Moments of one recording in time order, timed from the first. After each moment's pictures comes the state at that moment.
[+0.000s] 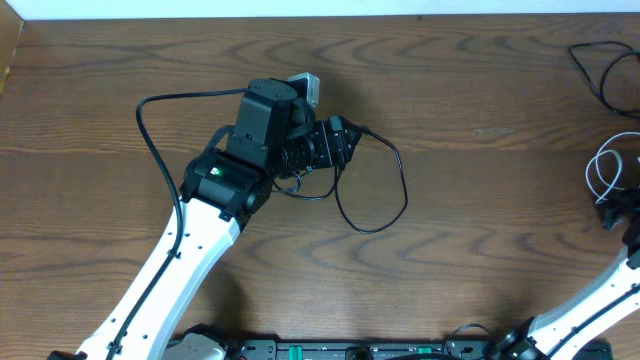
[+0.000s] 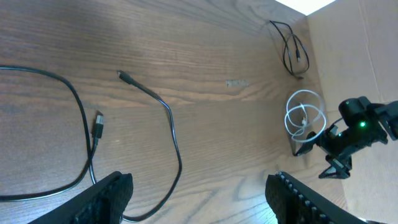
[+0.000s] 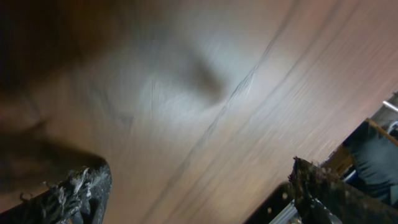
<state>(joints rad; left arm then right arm) -0.45 1.34 1.23 -0.58 0.34 -0.62 -0.72 2.25 1.68 -1.35 0.35 0.48</state>
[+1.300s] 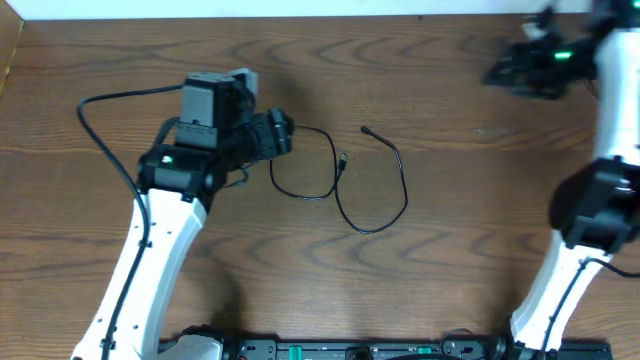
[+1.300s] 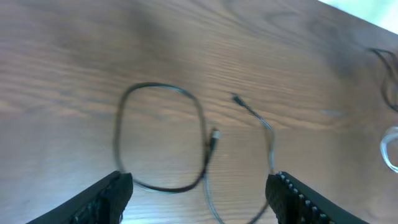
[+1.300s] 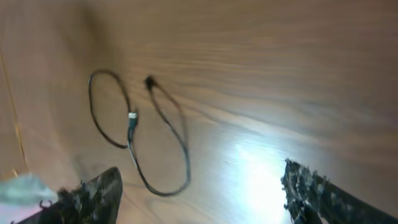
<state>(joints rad) -0.19 1.34 1.23 -0.73 0.23 -0.41 -0.17 2.25 2.28 -1.49 -0.61 -0.14</state>
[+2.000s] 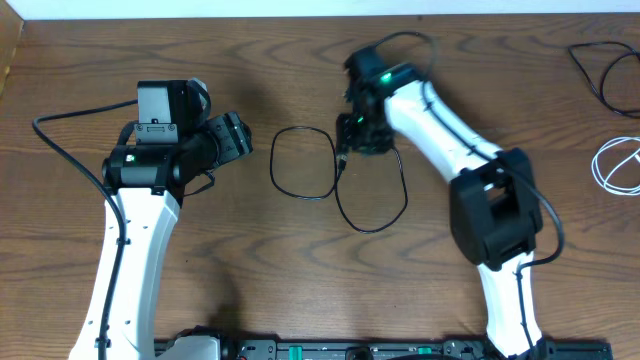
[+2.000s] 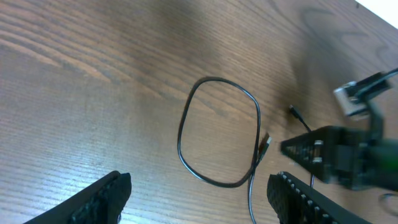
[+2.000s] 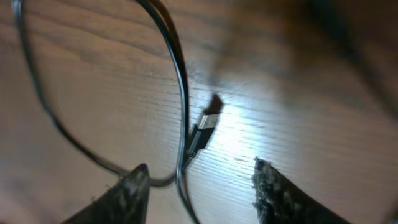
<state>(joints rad) -0.02 1.34 1.23 -0.84 0.20 -0.41 0.51 2.25 1.86 -1.02 -0.27 0.47</state>
